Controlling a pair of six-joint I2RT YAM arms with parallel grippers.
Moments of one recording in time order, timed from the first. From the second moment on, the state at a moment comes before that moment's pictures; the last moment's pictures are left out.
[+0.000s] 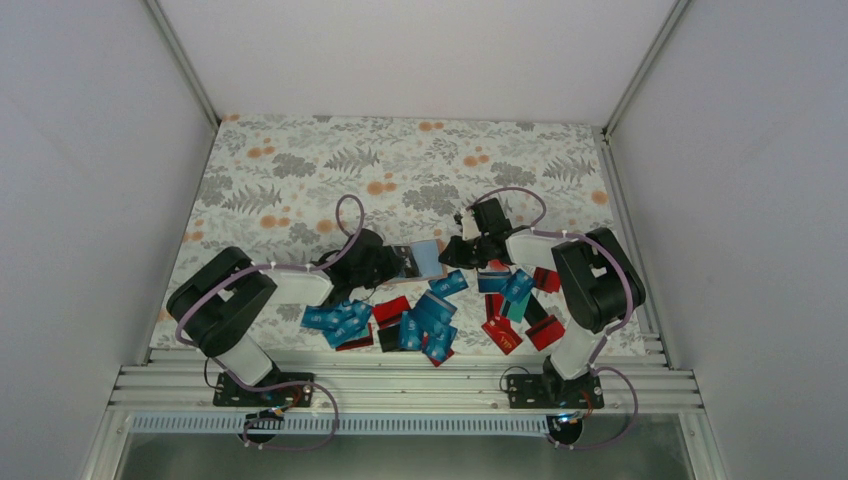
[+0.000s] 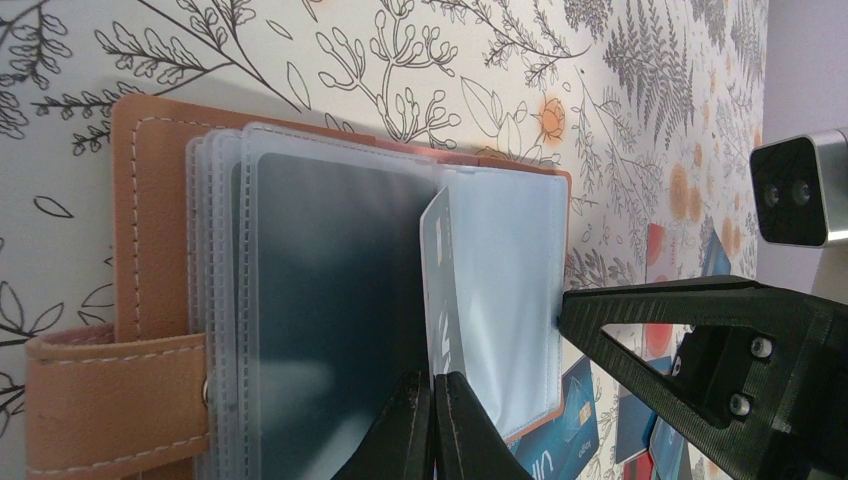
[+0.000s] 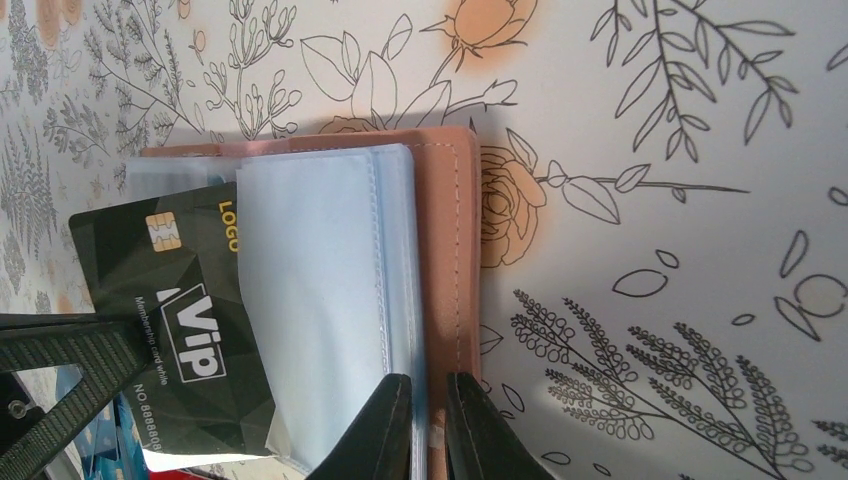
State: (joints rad) left arm -0.74 1.62 0.59 0.34 0.08 -1.12; right arm 0.44 1.75 0.83 -0.12 -0.50 0.48
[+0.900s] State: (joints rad) left arm -0.71 1.67 0.64 0.33 0.17 -1.01; right arm 0.44 1.75 0.83 -0.12 -0.50 0.47
